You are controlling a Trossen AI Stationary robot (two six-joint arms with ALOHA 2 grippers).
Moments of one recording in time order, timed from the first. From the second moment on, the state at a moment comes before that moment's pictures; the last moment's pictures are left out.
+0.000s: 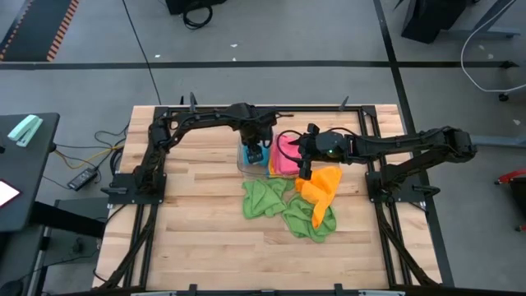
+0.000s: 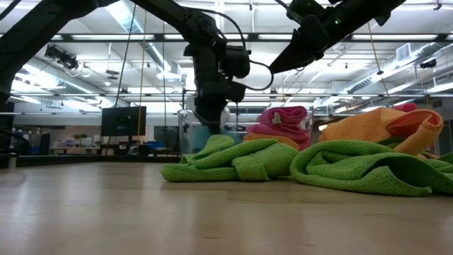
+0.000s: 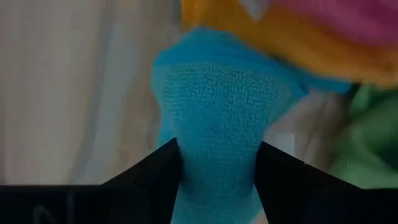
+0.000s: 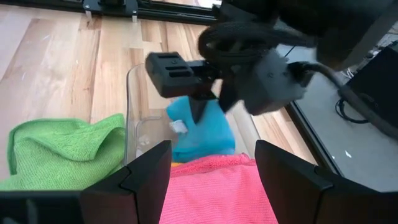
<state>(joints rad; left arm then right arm) 0.37 2.12 1.75 -1.04 0.08 0.15 -0.07 1.21 0.79 -0.08 0.25 -0.12</state>
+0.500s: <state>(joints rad) 0.33 2.08 1.81 -1.06 -0.03 0.39 -0.07 1.21 0.79 -0.08 0.25 -0.11</state>
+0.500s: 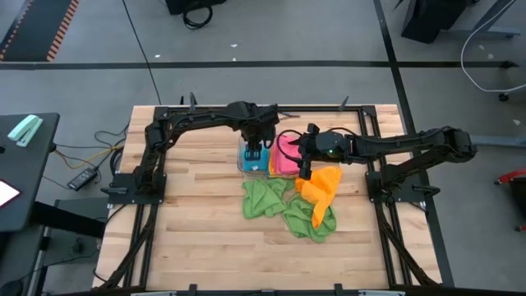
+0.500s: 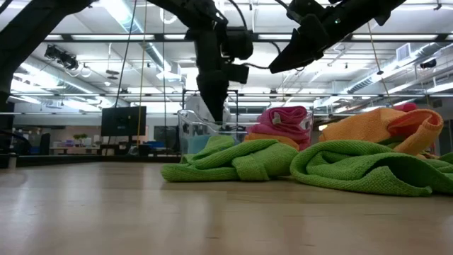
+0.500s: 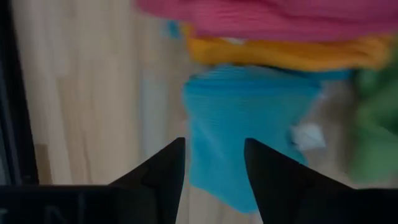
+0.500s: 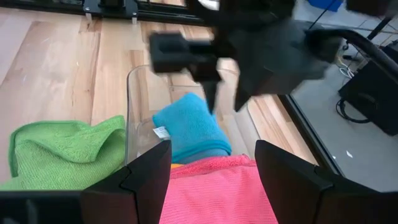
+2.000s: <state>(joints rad) 0.23 2.05 1.72 -0.98 -0.07 0.36 -0.07 1.18 0.79 -0.20 0.25 -0.10</state>
